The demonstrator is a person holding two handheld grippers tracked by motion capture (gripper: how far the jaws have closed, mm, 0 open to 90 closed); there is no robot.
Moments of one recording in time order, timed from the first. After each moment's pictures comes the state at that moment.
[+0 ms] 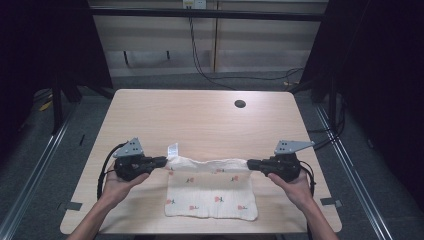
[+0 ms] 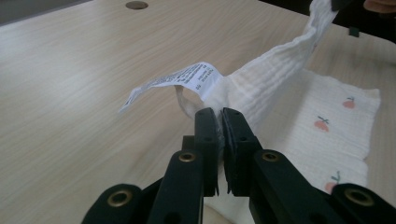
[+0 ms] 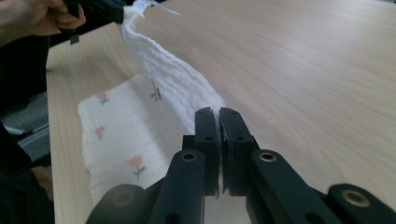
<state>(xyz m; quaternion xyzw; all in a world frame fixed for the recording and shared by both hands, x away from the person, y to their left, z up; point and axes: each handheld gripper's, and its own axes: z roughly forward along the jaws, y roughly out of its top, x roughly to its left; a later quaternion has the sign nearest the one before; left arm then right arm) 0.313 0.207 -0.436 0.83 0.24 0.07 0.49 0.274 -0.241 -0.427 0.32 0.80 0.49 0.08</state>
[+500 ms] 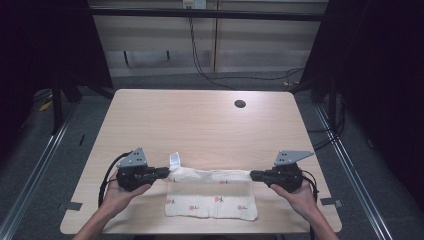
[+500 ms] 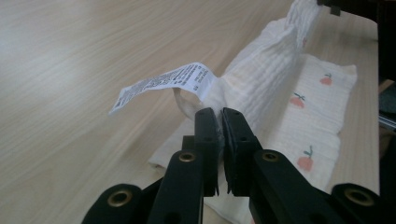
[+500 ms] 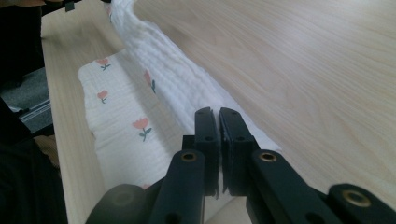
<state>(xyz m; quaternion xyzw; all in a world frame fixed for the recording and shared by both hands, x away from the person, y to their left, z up) 0.291 0.201 -0.445 0.85 0.22 0.06 0.47 0.254 -0.244 -0.440 0.32 0.83 0.46 0.07</state>
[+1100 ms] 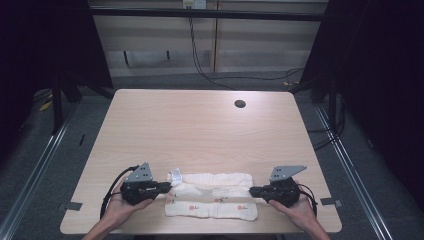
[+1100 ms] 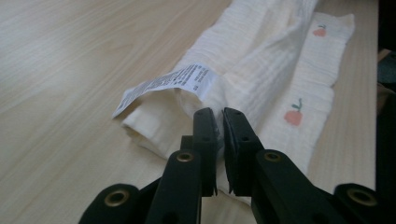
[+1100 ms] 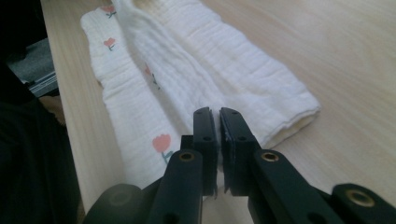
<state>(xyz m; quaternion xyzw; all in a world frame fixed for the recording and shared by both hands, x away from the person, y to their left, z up) 0.271 0.196 -0.474 0.88 0.20 0.04 0.44 0.231 -0.239 -0.472 0.31 0.85 0.42 0.05</state>
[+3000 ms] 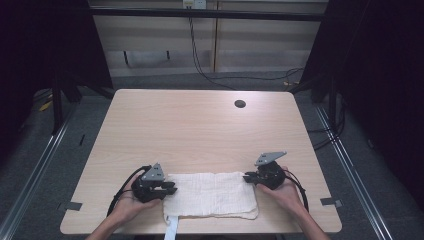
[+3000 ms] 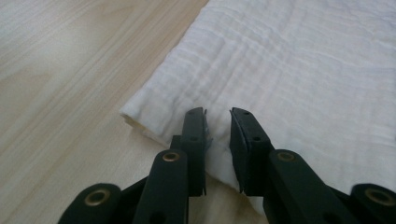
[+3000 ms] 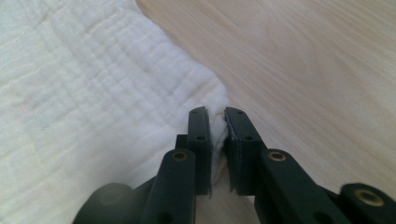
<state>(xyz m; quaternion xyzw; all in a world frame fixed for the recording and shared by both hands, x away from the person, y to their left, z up) 0.287 0.173 -0.495 0.90 0.21 0.05 0.37 0.287 -0.222 -0.496 0.35 0.86 0.35 0.09</state>
